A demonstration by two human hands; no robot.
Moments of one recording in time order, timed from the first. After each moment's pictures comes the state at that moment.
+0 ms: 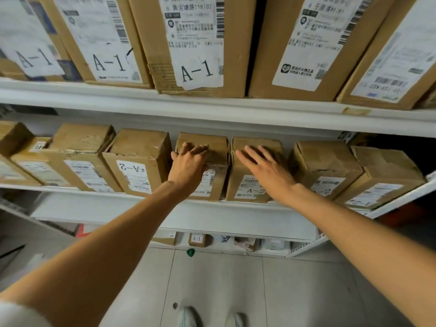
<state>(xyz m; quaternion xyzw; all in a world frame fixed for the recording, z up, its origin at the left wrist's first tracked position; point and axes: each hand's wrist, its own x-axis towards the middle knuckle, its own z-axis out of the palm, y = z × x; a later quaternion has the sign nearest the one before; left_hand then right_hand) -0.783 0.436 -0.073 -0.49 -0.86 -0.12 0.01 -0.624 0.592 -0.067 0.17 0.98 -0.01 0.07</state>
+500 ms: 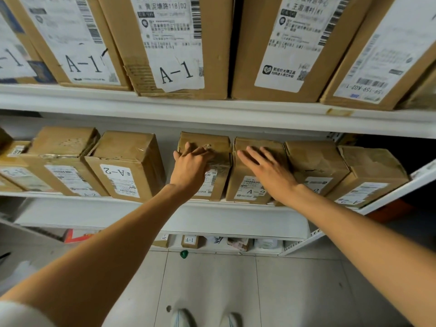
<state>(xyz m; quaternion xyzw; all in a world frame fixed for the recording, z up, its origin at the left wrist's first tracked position) -0.768 0.465 -0.082 -0.51 -0.85 -0.17 0.02 -0.604 0.613 -0.062 0.18 0.98 -0.01 0.08</state>
